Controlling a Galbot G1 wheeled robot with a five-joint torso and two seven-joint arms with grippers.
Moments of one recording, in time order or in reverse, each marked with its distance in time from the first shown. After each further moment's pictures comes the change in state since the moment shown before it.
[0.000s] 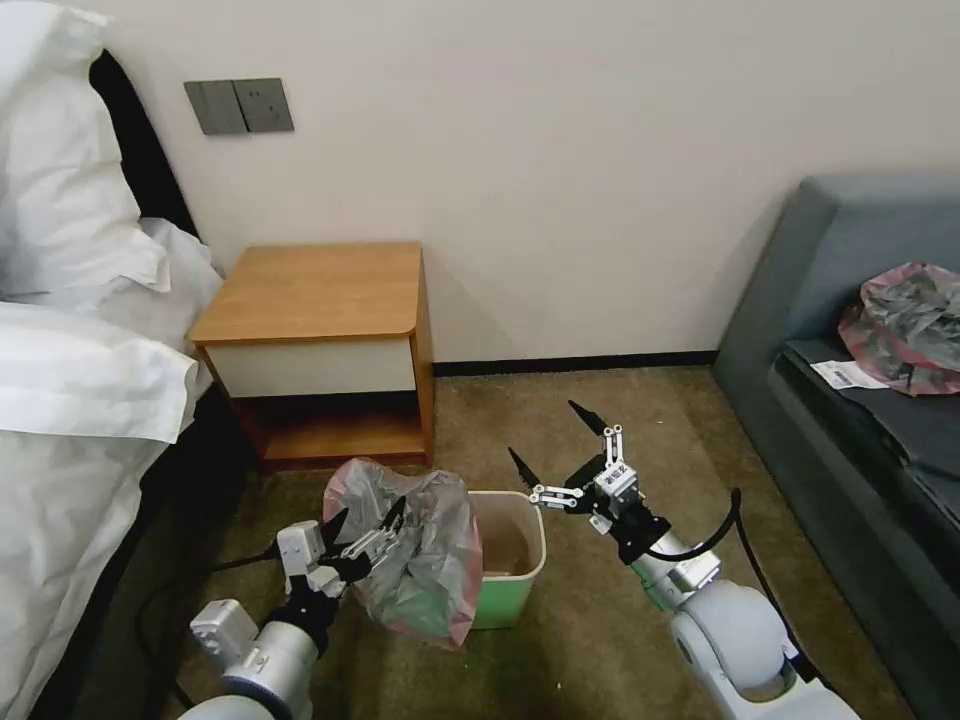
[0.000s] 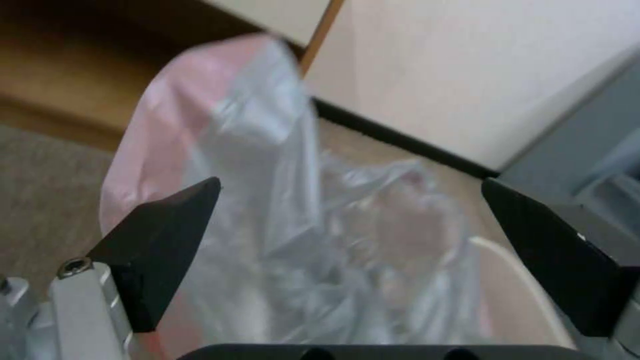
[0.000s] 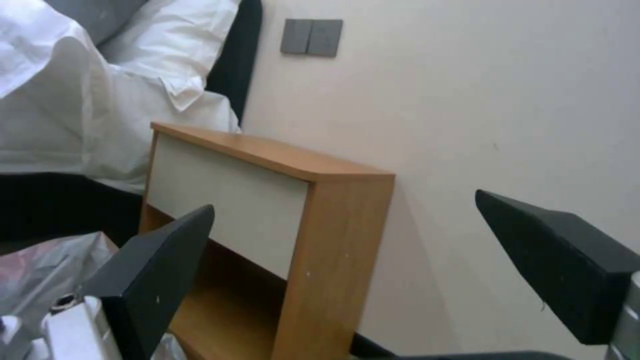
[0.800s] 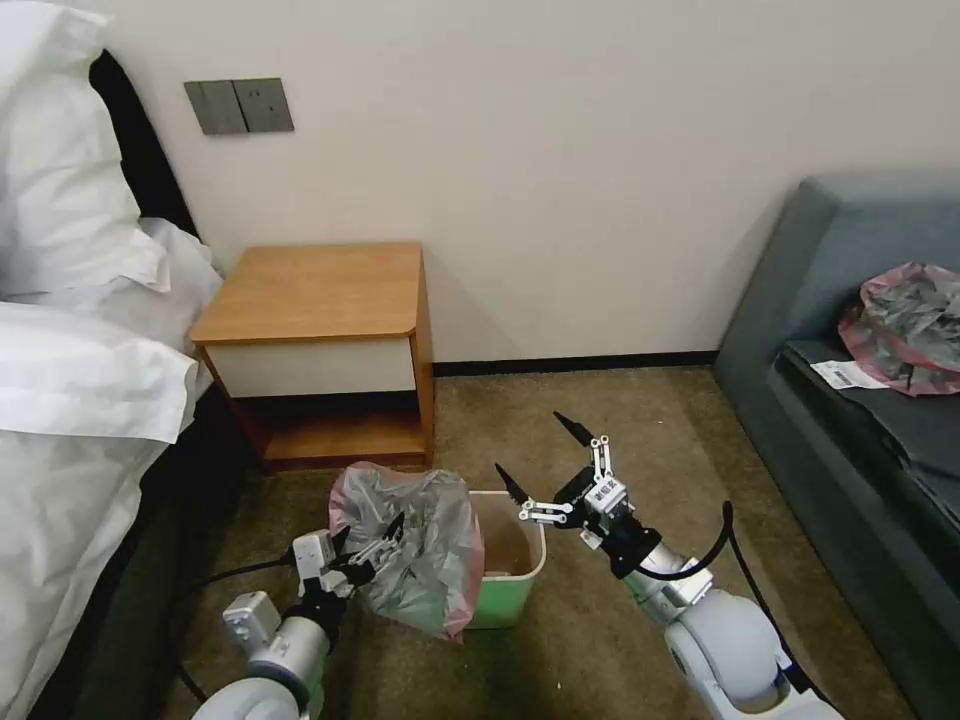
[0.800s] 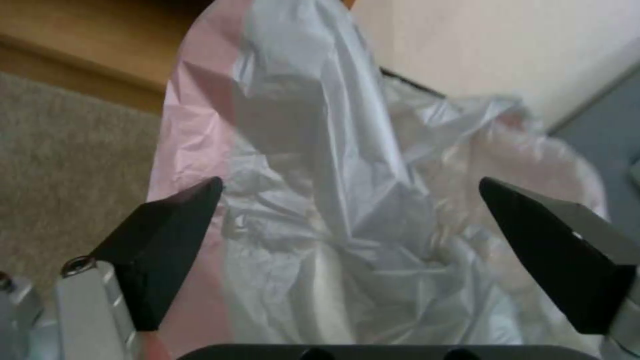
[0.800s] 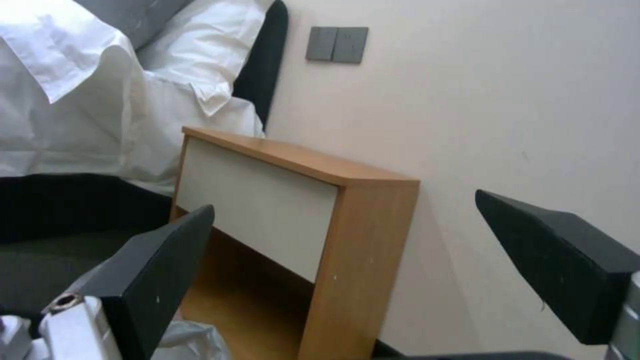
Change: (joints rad) left arm -0.099 -0.025 0.009 0.121 0.028 0.092 -0.010; right arm -0.031 0.015 0.001 0.005 -0.014 0.037 -0.051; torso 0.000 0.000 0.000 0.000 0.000
